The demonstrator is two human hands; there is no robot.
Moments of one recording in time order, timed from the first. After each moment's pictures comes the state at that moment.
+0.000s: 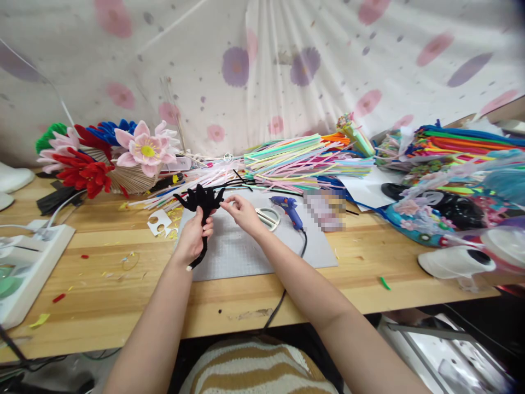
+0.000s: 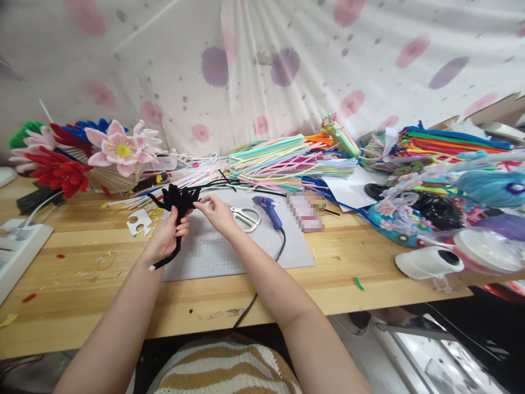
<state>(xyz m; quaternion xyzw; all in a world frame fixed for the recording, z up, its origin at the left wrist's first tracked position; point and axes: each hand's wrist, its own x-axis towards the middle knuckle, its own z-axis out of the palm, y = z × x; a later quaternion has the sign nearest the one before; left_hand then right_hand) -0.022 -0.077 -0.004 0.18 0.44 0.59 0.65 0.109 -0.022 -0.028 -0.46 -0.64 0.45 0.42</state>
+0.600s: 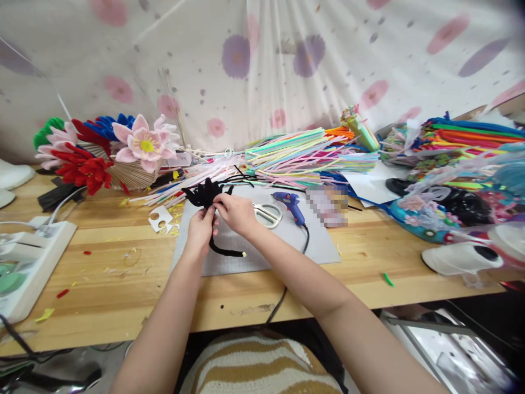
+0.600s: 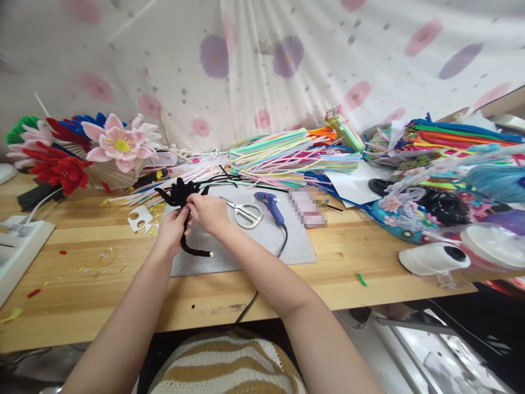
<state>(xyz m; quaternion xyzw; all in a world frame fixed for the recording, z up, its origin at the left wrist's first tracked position) -0.005 -0.076 -0.009 0.28 0.59 0.59 0.48 0.097 -0.041 -0.001 -0.46 -0.82 0.15 0.30</state>
